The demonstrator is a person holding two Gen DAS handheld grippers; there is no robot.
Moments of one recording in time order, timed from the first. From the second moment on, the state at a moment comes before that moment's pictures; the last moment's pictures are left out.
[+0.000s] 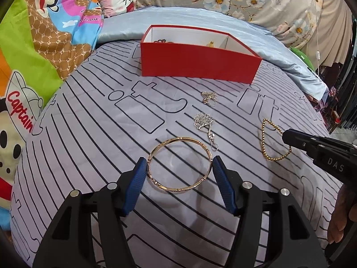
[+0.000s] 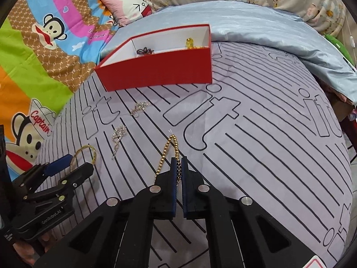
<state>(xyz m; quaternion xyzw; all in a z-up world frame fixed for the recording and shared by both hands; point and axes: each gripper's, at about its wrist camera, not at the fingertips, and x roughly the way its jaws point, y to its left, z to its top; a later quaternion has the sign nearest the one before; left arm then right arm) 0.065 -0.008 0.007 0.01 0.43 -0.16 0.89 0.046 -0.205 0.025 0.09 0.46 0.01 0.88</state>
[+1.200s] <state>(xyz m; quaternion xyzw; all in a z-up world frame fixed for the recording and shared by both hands) 0.162 -0.046 0.137 0.02 0.34 -0.15 0.93 0.124 -0.217 0.160 0.07 0.32 0.03 0.94</state>
